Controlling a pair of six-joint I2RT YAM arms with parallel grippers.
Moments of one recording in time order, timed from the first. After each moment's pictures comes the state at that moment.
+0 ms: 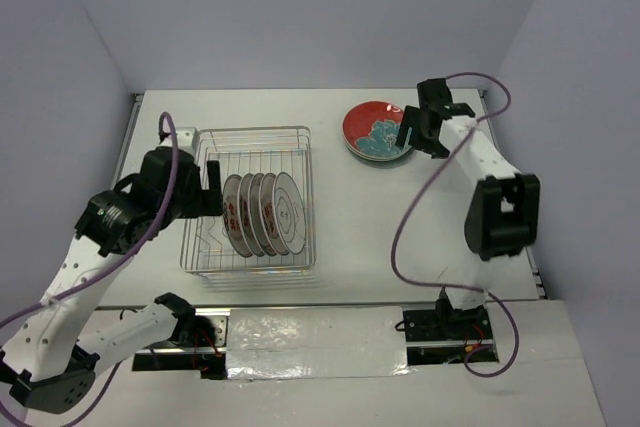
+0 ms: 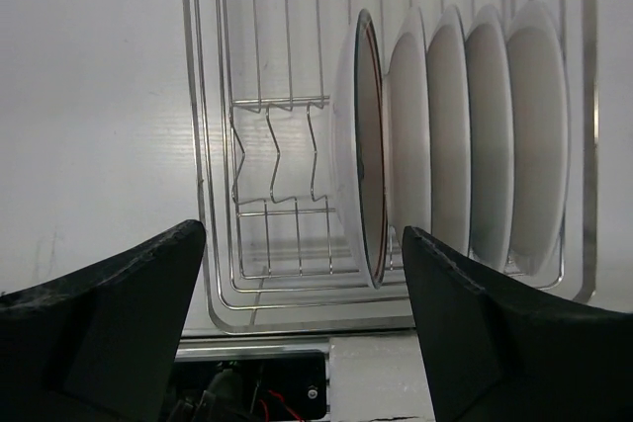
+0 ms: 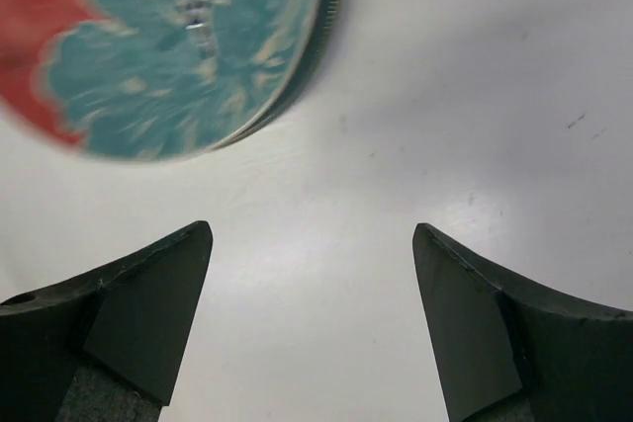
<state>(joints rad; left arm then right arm) -0.50 0.92 1.30 -1.14 -0.34 -0.40 0.10 1.82 1.51 -0.73 0.17 0.38</state>
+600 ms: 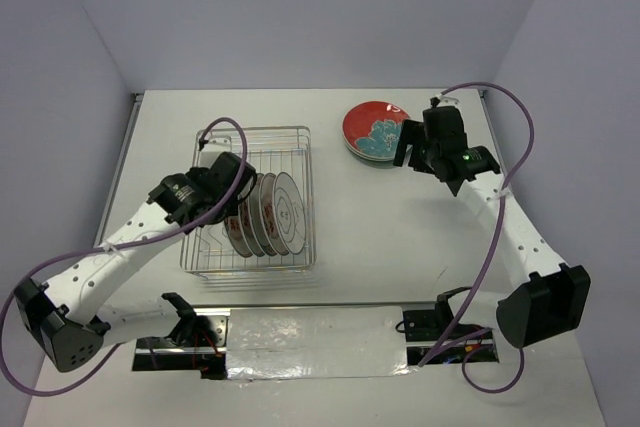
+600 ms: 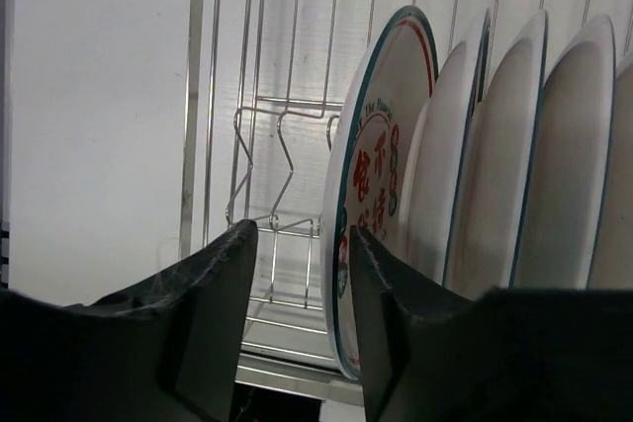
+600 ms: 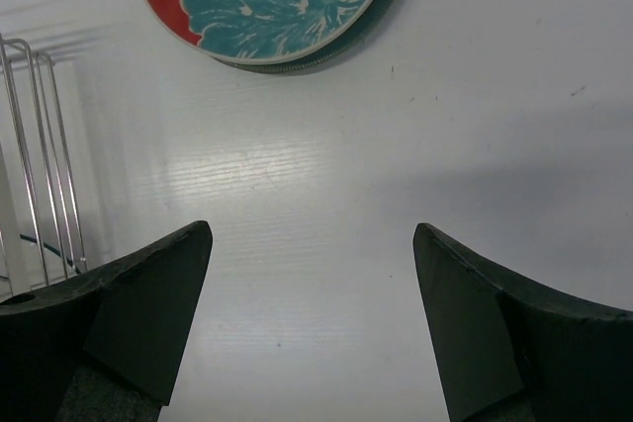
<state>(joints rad) -0.68 1.14 1.19 -1.09 -0.63 -0.62 0.26 1.24 1.17 -0.65 0.21 0.38</state>
